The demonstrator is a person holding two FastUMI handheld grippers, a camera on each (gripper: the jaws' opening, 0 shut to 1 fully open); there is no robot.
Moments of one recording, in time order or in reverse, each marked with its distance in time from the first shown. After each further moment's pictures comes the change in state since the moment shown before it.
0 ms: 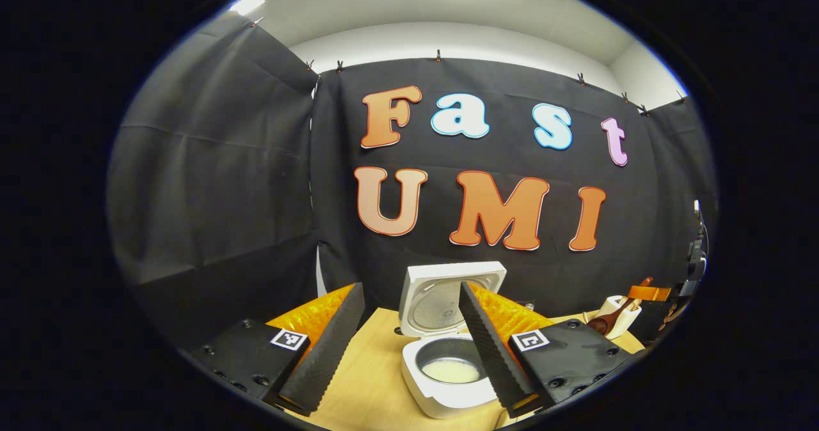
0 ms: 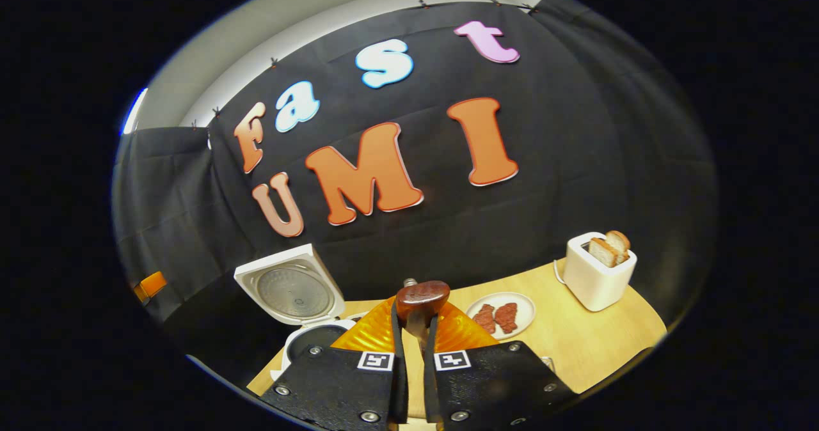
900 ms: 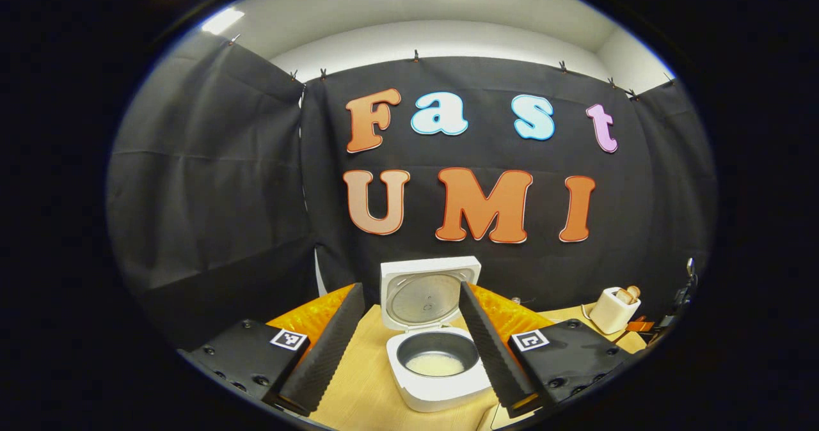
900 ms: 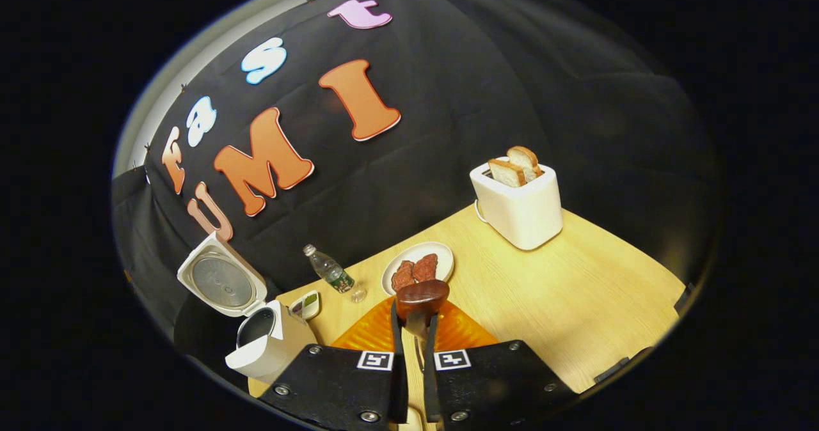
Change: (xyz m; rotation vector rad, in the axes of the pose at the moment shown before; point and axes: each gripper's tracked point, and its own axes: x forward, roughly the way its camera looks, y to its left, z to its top) left arm -0.035 -0.054 0.005 0.068 0.021 0.048; right arm -0.003 -0.157 -0.119 0.239 0.142 -0.195
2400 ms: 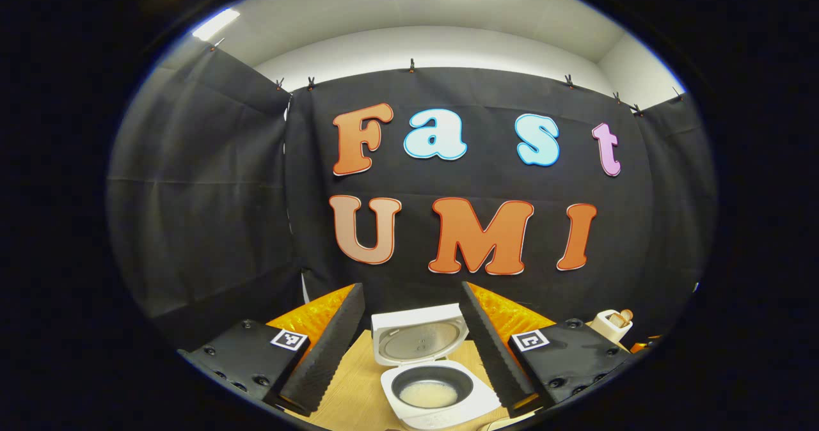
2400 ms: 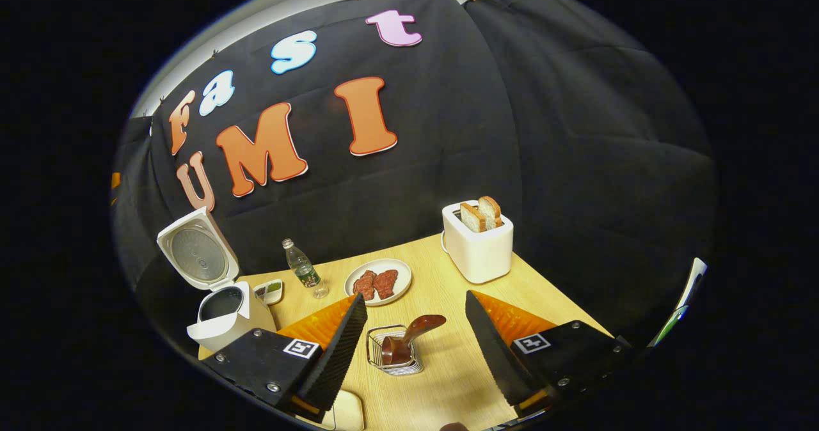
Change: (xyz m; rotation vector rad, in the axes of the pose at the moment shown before) left arm 0.096 -0.011 0.118 -0.033 -0.065 -0.090; right arm -0.091 -0.014 0.063 -0.264 -0.101 -0.142
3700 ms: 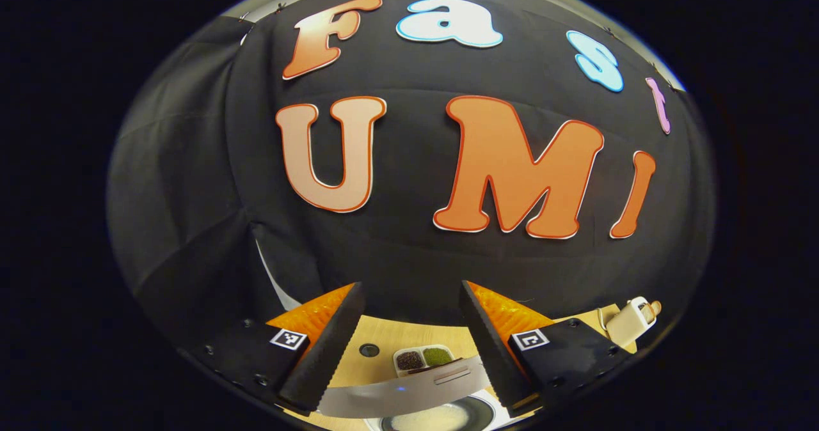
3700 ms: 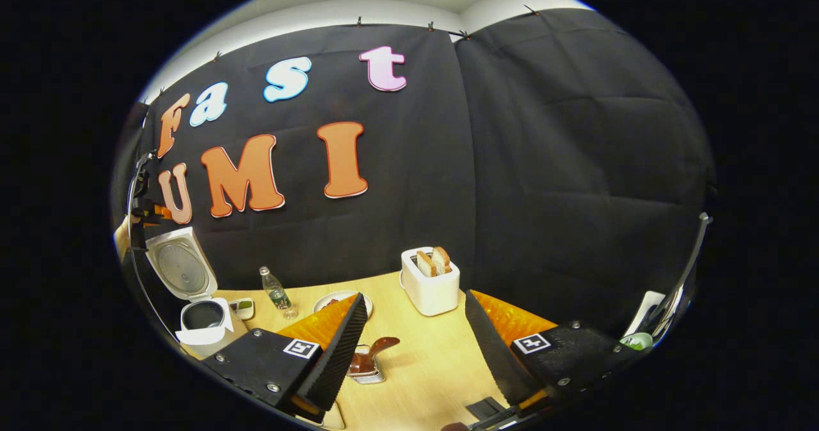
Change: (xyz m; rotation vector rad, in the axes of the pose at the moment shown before) left arm 0.267 0.013 -0.166 -0.007 0.364 -0.015; right arm -0.074 -0.023 0.088 -0.083 -0.158 -0.172
